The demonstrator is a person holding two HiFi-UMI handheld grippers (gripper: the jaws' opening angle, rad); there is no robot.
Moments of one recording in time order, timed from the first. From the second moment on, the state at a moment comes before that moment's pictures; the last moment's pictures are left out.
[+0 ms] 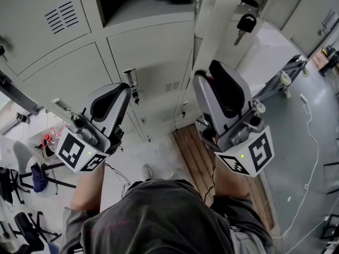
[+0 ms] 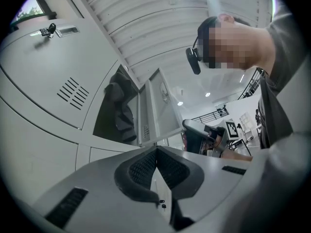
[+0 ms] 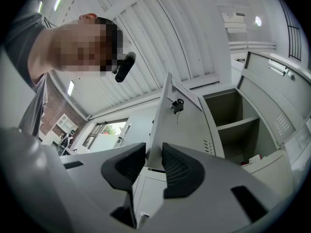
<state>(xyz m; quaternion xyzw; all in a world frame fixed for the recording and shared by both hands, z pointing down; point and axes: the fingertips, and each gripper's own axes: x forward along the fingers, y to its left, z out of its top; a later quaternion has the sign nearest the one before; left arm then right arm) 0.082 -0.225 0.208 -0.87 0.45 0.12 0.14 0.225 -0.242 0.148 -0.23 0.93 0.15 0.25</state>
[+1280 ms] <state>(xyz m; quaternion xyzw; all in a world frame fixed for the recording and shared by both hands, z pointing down) -0.025 -0.226 0.200 -0.85 0.49 0.13 0.16 0.104 -0.262 0.149 -0.20 0.94 0.17 0.23</state>
